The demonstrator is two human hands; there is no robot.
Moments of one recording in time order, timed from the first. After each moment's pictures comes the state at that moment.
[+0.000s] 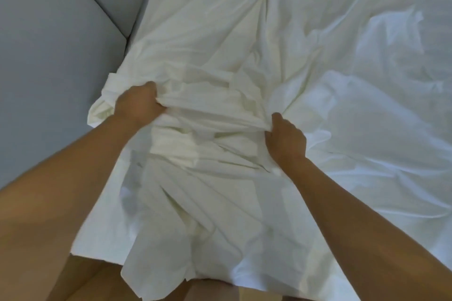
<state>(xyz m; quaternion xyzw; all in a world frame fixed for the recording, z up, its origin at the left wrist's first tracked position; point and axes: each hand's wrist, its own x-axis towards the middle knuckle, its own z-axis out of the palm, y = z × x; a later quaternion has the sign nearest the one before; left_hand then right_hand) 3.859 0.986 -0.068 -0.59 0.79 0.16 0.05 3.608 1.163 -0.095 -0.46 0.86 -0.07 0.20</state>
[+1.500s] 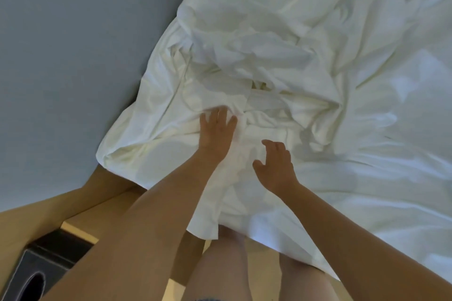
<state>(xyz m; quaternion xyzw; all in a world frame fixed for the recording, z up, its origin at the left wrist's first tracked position) 3.890 1.176 -0.160 -0.53 0.80 0.11 0.25 3.755 1.255 -0.114 -0.50 0.75 0.02 0.42</state>
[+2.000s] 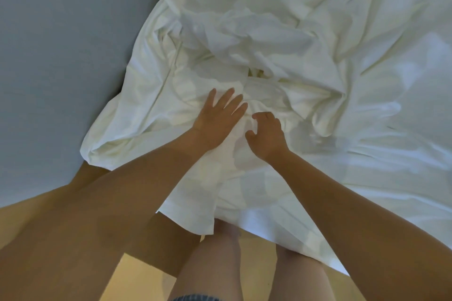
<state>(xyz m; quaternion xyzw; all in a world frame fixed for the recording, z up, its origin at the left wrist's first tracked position) 3.896 1.160 -0.163 -0.35 0.91 -0.01 0.23 3.756 1.210 -0.135 -0.52 0.75 0.00 0.41</state>
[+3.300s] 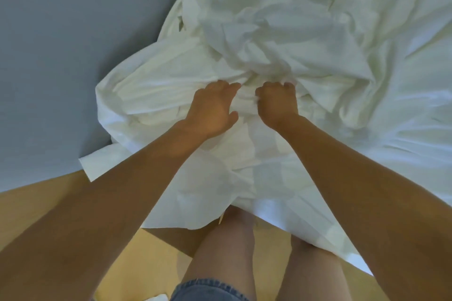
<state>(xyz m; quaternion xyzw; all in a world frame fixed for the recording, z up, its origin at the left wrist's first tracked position) 3.935 1.156 -0.112 -0.54 0.79 0.26 0.12 3.779 1.161 -0.141 -0.72 0.64 0.11 0.22</state>
